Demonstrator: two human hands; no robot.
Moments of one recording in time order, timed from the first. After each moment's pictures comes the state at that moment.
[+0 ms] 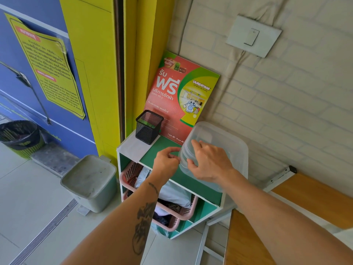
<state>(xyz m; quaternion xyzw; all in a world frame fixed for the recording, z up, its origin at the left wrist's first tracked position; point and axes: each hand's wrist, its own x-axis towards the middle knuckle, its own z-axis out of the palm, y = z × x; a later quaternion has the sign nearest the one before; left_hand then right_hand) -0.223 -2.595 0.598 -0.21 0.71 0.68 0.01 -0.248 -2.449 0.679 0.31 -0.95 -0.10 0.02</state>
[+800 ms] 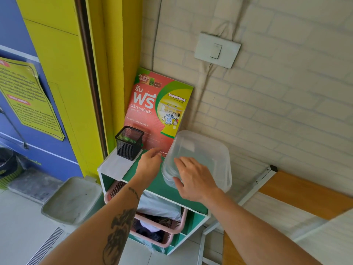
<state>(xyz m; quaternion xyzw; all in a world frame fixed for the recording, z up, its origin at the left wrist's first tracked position) -0.251 -2.600 0.626 -0.20 0.72 0.66 0.00 -0.232 -2.432 0.664 0.32 -0.95 -0.02 0.06</state>
